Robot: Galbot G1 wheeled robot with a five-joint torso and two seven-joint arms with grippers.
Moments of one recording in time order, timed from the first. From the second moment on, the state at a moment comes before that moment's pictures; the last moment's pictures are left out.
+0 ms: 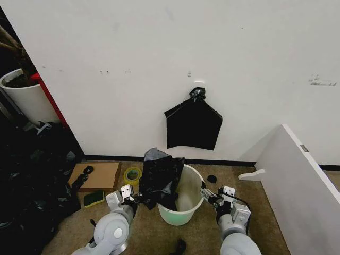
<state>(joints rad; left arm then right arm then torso) 1.28 -1.07 -0.11 -1.92 -1.13 0.29 -0.64 -1.45 1.10 0.04 2.12 0.65 -0.14 0.74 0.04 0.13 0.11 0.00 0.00</state>
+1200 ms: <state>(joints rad) 1.47 -0.89 -0.12 -2.35 -1.01 0.34 -0.70 -1.45 1.11 0.03 2.11 0.64 -0.14 0.72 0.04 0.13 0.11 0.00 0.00</state>
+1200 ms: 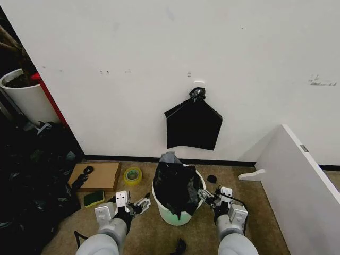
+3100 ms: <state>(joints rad) 1.52 -0.92 -0.11 -2.23 -0.90 0.27 -0.61 -1.33 1.20 0.00 2.23 1.31 -0.55 1.00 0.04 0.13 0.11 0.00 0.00</state>
